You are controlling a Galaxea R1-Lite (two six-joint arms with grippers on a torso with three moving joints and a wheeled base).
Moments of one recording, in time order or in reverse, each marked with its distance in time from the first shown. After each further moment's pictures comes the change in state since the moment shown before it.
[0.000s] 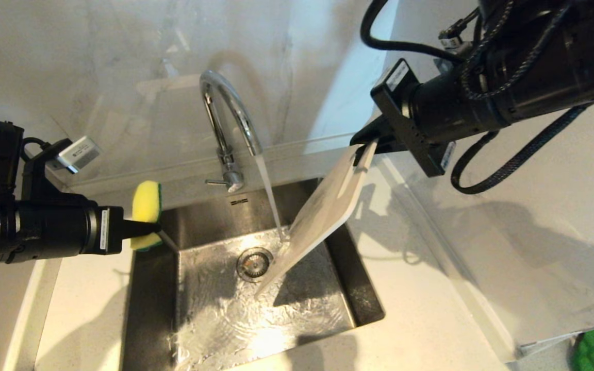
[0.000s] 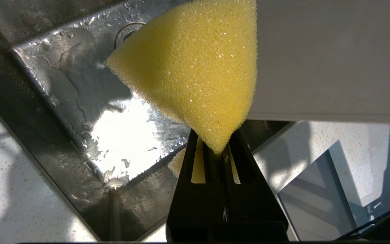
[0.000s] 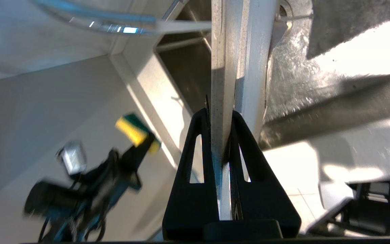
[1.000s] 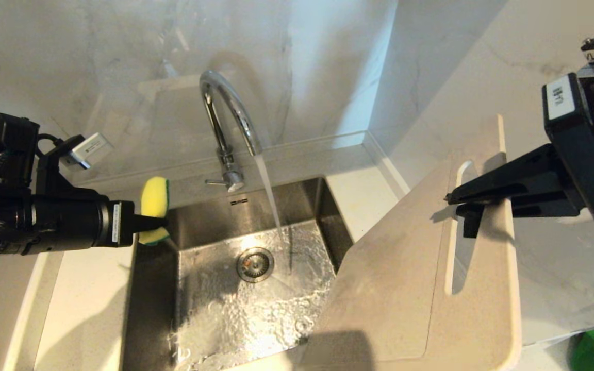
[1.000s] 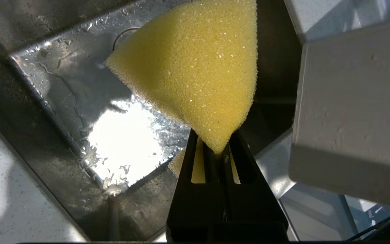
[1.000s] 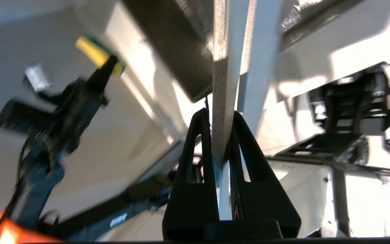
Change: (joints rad) left arm -0.003 0.042 -0.037 -0.009 -0.001 0.002; right arm -0.001 -0.329 0.221 0.244 0.051 0.015
